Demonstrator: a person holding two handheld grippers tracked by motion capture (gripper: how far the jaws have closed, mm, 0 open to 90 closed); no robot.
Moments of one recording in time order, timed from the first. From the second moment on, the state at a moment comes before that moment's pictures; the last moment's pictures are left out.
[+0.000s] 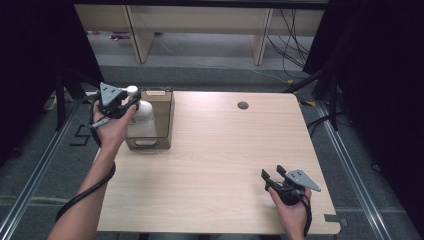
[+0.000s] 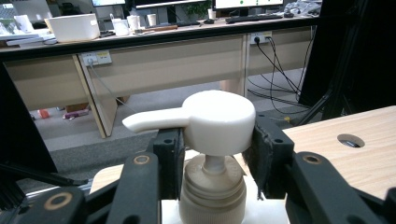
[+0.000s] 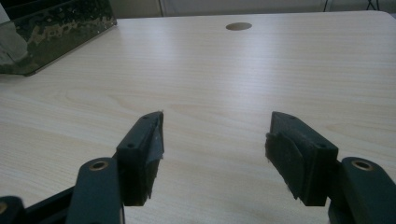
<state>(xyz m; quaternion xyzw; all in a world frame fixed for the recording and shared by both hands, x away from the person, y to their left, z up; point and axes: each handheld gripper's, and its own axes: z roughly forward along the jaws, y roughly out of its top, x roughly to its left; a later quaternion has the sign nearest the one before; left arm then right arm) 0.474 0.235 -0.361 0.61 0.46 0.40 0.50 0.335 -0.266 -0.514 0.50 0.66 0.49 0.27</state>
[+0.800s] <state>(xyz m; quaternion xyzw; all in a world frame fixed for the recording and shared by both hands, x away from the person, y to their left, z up) 0.468 0.248 -0.367 0.60 0.47 0.40 0.50 0.334 -0.266 -0.513 0.51 0.66 0.48 0.28</state>
